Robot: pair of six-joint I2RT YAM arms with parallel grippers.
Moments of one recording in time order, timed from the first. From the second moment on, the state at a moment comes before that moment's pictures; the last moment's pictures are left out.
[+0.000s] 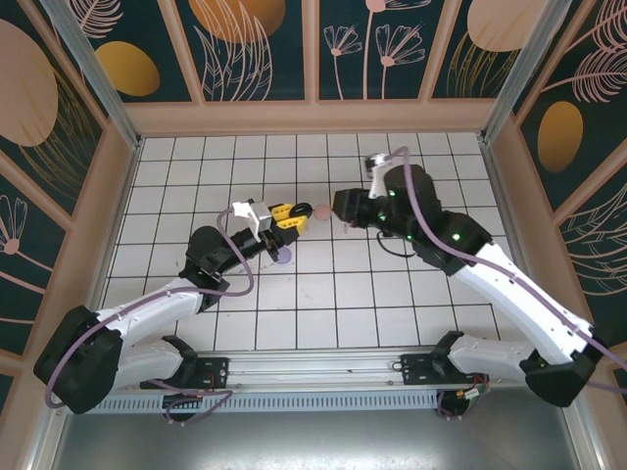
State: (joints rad) left arm -0.63 1.18 0.49 0.92 0.44 -0.17; right arm 0.78 1.10 1.27 -0.58 -0.01 0.63
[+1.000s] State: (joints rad) left arm -0.37 1.66 0.69 0.36 0.52 -0.65; right arm 0.73 1.24 1.02 -0.43 0.03 0.71
